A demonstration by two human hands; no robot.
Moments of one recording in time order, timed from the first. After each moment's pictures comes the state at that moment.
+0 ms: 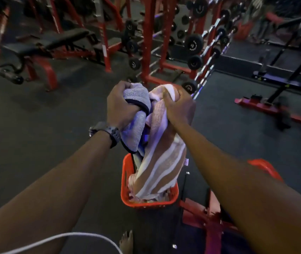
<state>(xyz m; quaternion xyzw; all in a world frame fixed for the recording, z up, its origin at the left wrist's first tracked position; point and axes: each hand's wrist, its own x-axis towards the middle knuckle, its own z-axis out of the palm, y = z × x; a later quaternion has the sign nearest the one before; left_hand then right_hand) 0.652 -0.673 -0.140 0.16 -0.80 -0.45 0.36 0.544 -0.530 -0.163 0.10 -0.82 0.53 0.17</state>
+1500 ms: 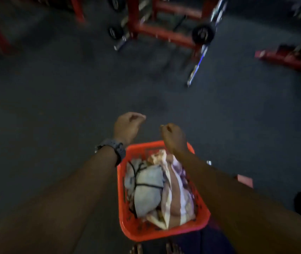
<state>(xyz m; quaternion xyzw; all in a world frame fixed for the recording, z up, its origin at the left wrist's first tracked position) 0.468 -0.800 -0.509 0.30 -0.74 -0.60 0.04 0.413 -0.644 -0.549 0.04 -0.90 0.40 -0.17</state>
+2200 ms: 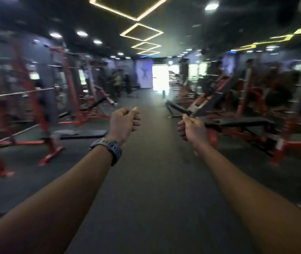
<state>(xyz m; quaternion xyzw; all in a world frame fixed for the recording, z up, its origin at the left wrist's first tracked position) 0.941 -0.852 0.091 0.45 -0.55 -0.35 0.61 0.738 -0.877 0.051 0.47 -0.50 0.64 -0.35</state>
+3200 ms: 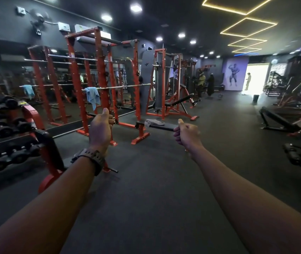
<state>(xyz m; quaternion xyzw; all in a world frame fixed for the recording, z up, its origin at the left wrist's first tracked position) 1.377 -0.606 0.071 0.61 -0.33 -0.07 0.72 1.170 -0.765 0.041 0.59 -0.38 0.51 -0.49</state>
